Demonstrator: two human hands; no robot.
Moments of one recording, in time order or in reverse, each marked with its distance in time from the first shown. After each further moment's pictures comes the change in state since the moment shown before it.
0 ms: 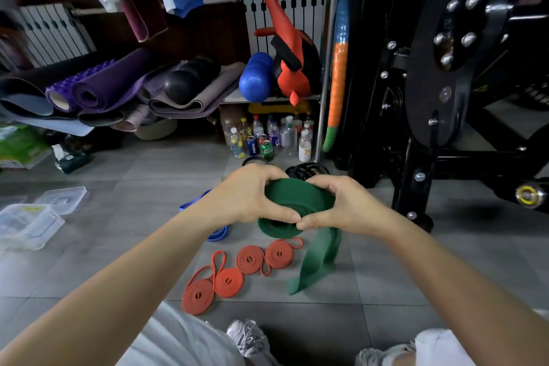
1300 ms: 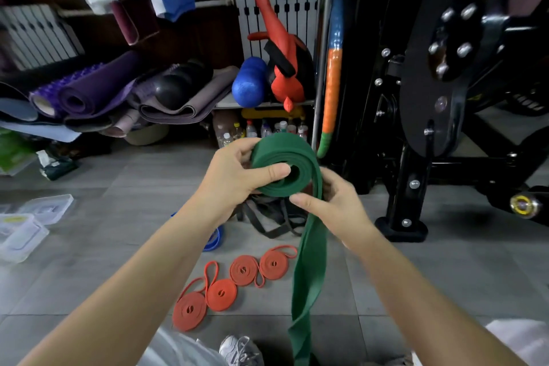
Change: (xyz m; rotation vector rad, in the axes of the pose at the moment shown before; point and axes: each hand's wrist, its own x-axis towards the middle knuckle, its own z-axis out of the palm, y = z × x) left_hand 0.023 0.004 -0.010 -0.709 0.338 0.118; right_hand 0.023 0.011 0.017 0.450 0.360 -0.055
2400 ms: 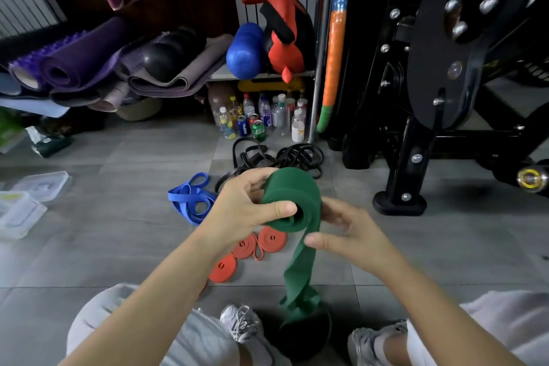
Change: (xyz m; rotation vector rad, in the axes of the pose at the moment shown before) left_hand -0.041 -0.056 0.010 0.048 -0.102 -0.157; right_hand -0.059 0.024 -0.020 -0.080 -0.248 0.131
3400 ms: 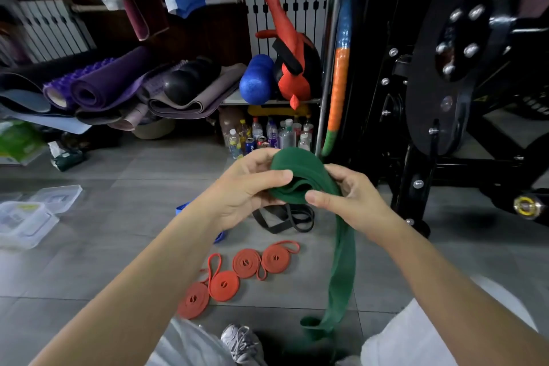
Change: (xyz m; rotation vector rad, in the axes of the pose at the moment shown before) left_hand 0.015 0.048 -0.014 -0.314 -0.116 -0.074; right_hand 0.037 -0.052 -0.014 0.095 0.034 -0.148
